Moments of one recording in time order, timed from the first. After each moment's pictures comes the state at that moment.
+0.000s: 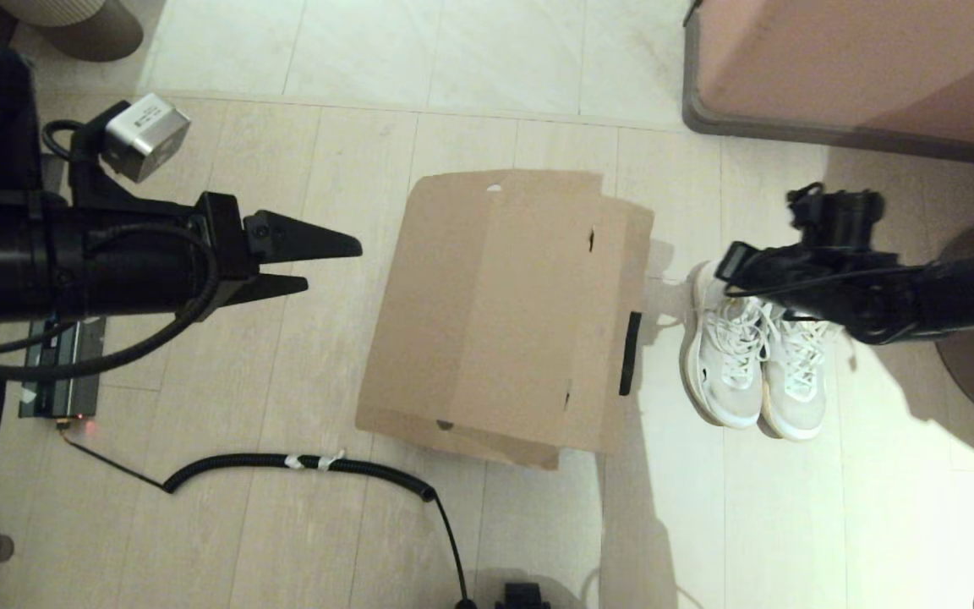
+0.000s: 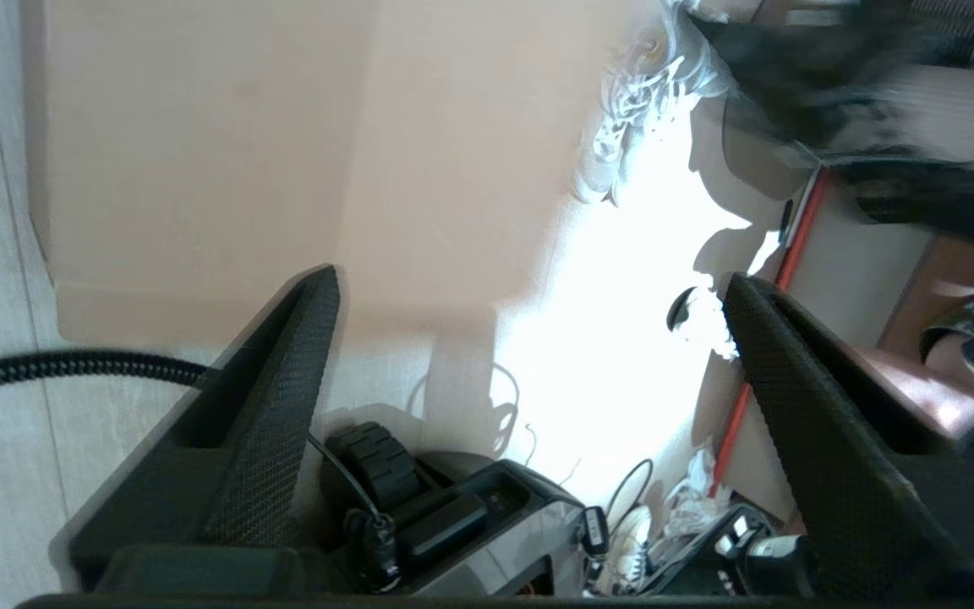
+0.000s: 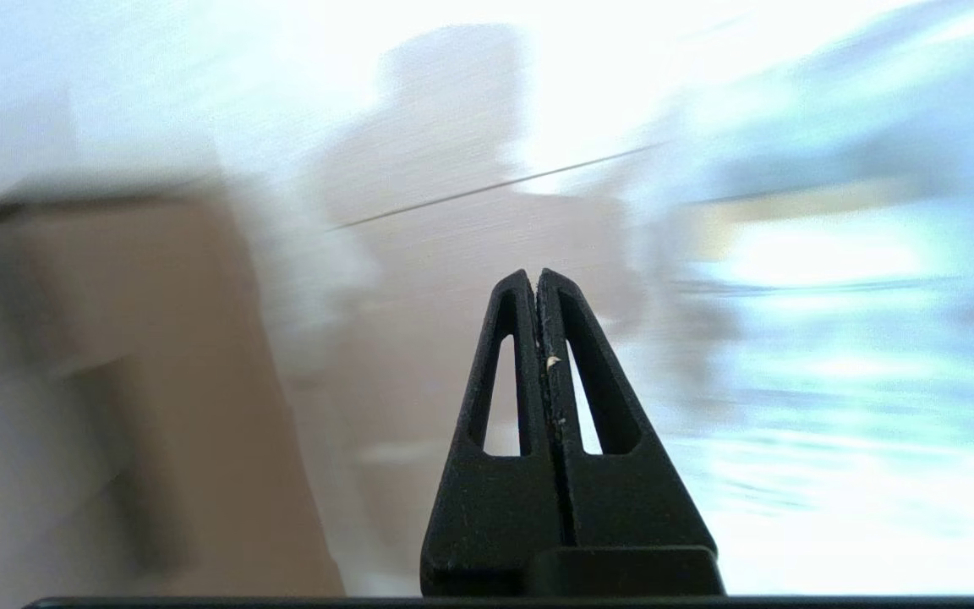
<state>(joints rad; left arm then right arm) -0.24 1.45 -1.24 0.10 -0.43 -0.39 0.02 2.09 -1.45 -0.41 0.01 0.44</state>
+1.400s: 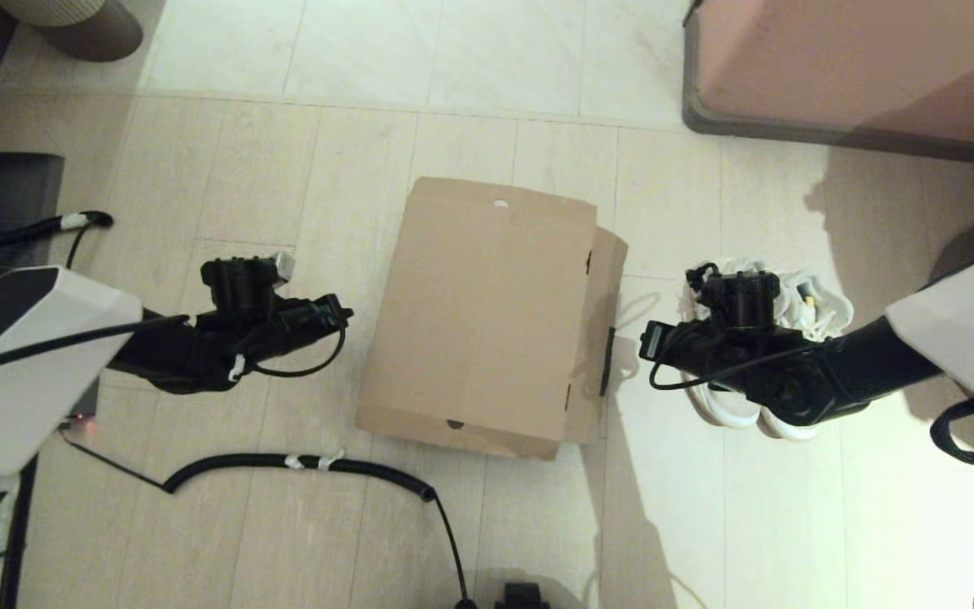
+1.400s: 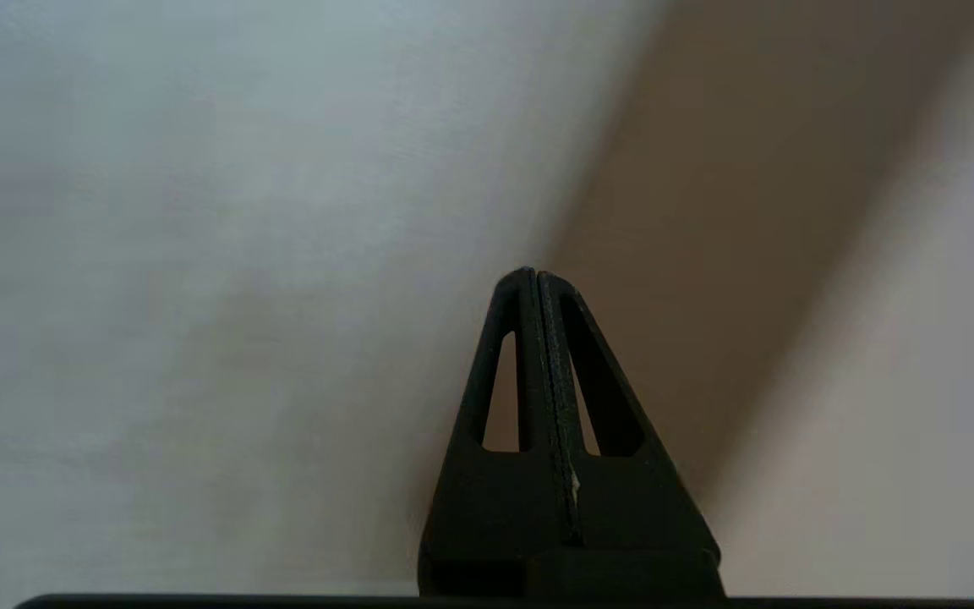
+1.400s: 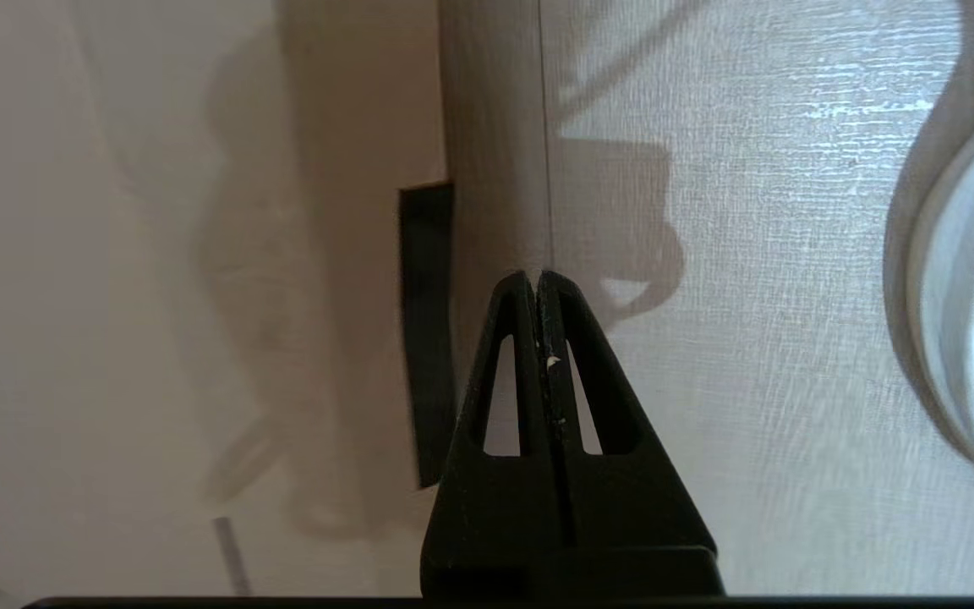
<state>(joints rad) -0.02 2.34 -1.51 -0.55 -0.28 -0.37 0.25 2.17 -1.20 -0.62 -0.01 0.38</state>
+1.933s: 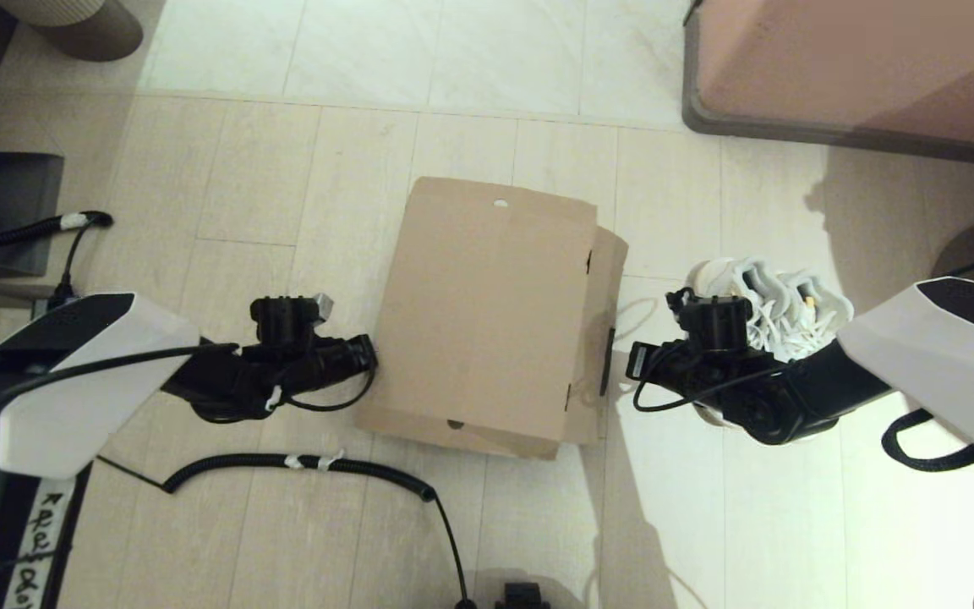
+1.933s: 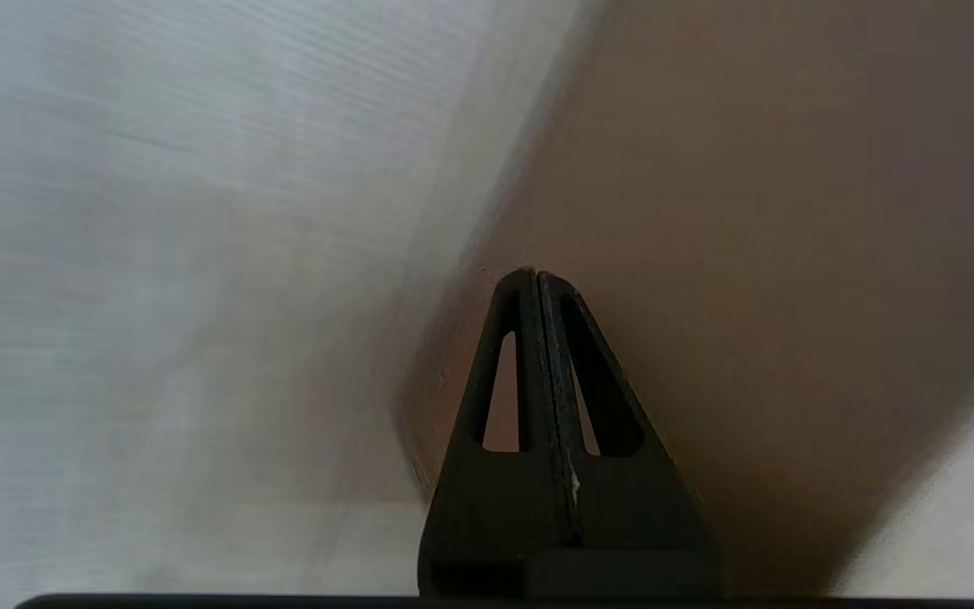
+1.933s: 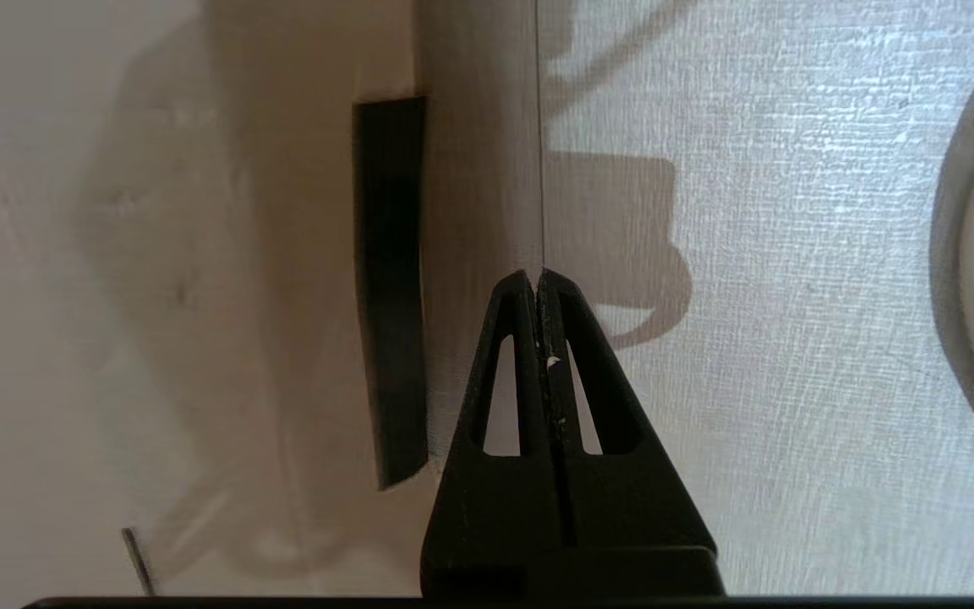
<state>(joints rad) -0.10 2.41 -1.46 -0.55 -0.28 -0.37 0.27 2.25 -1.20 -0.69 -0.04 0.36</state>
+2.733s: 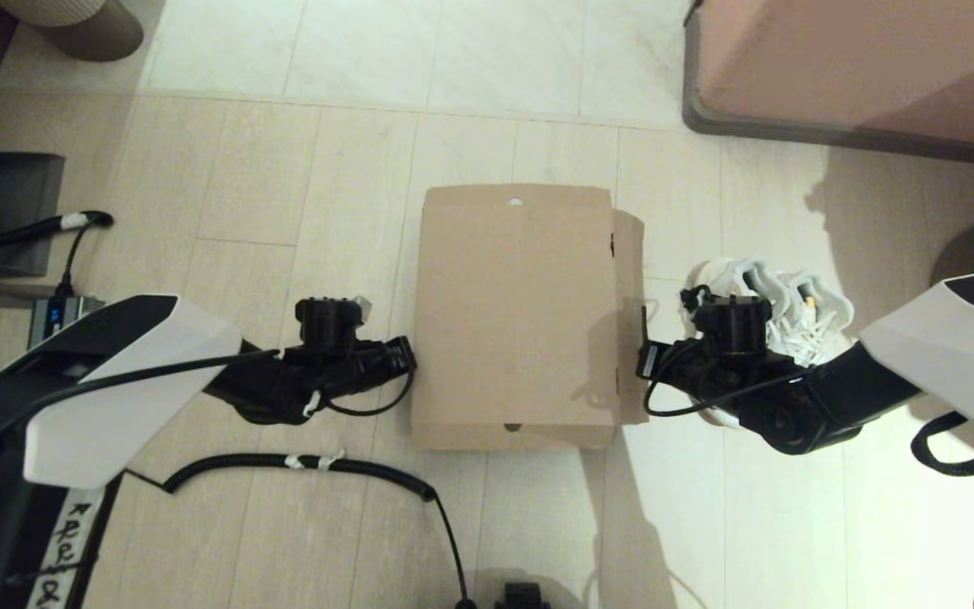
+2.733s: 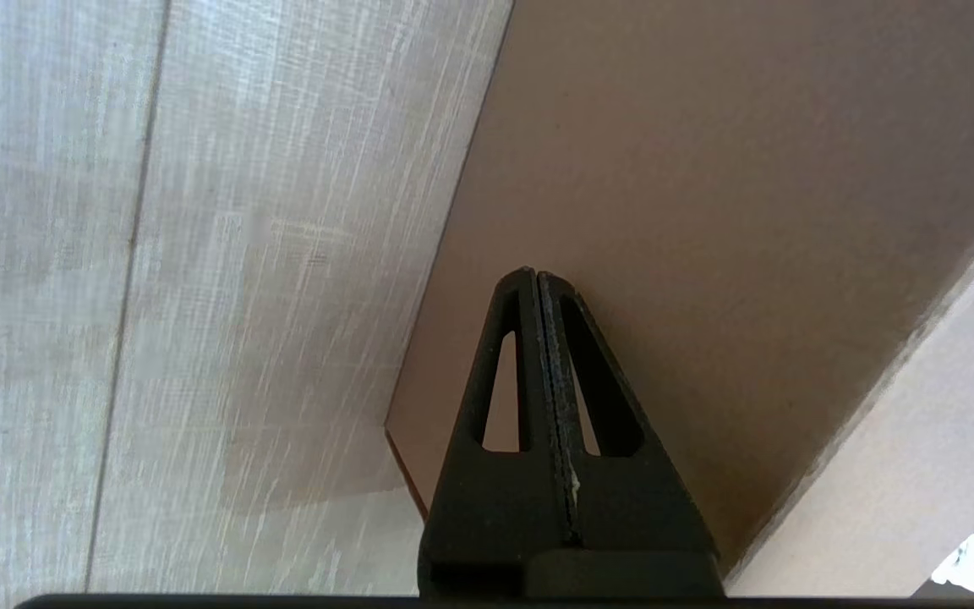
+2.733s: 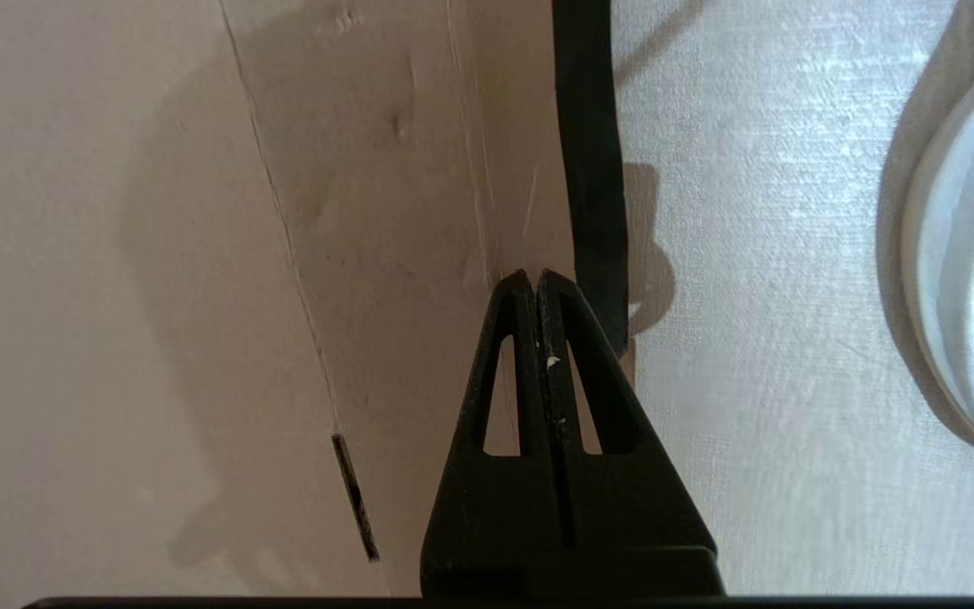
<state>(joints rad) -0.23 2.41 -1.46 -0.55 -0.25 -0.46 0.26 2.20 -1.10 -0.76 -0.05 0.36</state>
